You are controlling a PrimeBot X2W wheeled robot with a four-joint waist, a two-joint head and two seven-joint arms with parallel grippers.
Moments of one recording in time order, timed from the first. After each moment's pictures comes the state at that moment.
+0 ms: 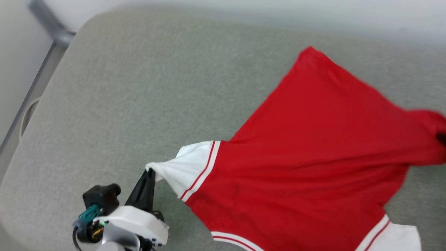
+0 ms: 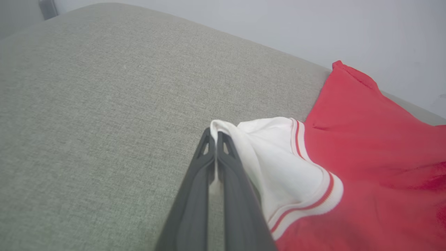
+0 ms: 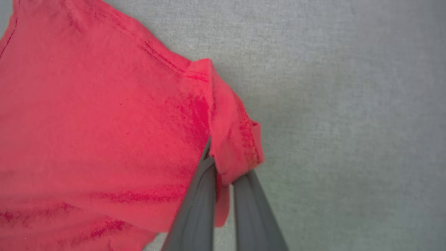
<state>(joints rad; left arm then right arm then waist) -0.13 0.31 -0.39 0.15 -0.68 0.12 -0.23 -0.57 -0.47 -0.13 0.49 0.47 0.13 0.81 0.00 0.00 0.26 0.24</state>
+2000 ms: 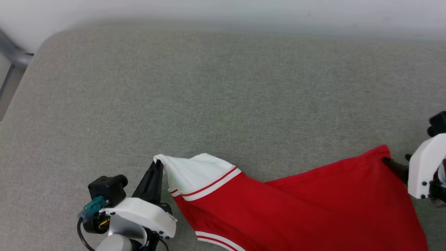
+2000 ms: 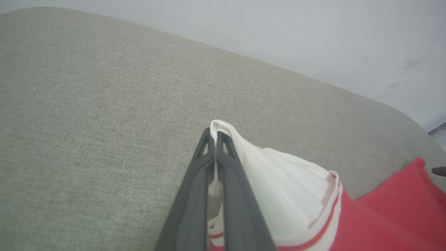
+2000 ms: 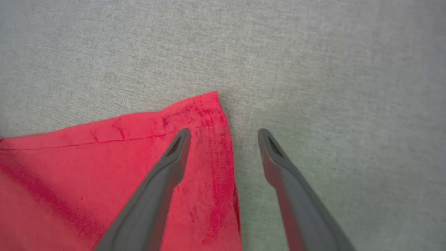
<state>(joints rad) -0.13 0.32 -0.42 0.07 -0.70 0.17 -0.18 -0.34 -0.46 0.03 0.24 0.56 0.13 0.77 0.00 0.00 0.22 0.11</state>
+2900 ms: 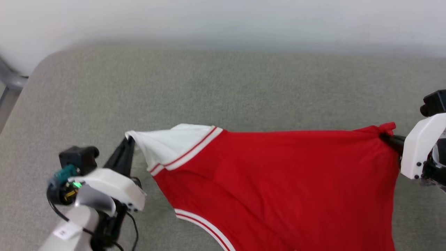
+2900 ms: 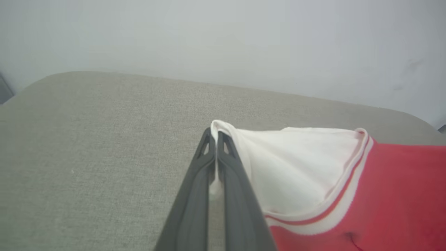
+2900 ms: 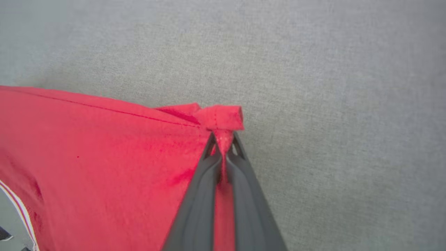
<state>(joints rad) -0.26 0.42 -0.38 0.16 -0.70 0.14 -0.12 -0.47 -0.50 0.18 0.32 0.70 0.13 0.70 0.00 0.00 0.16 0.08</state>
